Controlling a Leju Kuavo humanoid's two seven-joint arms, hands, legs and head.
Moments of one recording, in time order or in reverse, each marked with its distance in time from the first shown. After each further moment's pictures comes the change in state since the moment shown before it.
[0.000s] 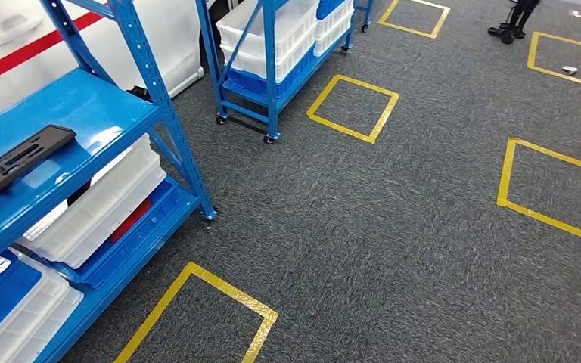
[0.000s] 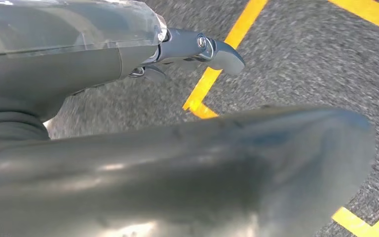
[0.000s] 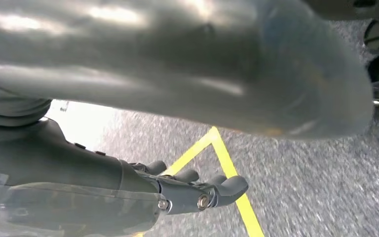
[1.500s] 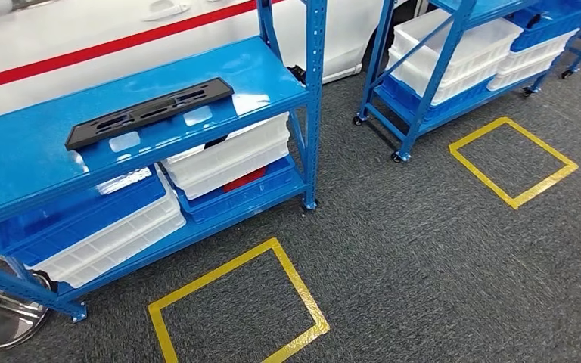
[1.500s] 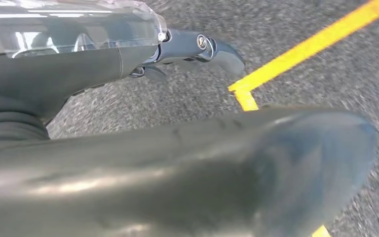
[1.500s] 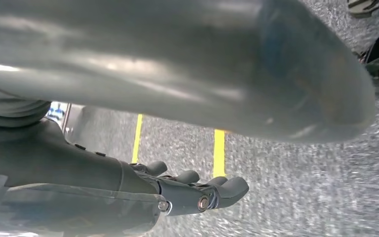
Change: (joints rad) left arm -0.004 -0.014 -0.034 0.000 -0.025 -0.019 -0.030; right arm 0.006 -0.011 -0.022 0.000 -0.003 -0.001 -0.020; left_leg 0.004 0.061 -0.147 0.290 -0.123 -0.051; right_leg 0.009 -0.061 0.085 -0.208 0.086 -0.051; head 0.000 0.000
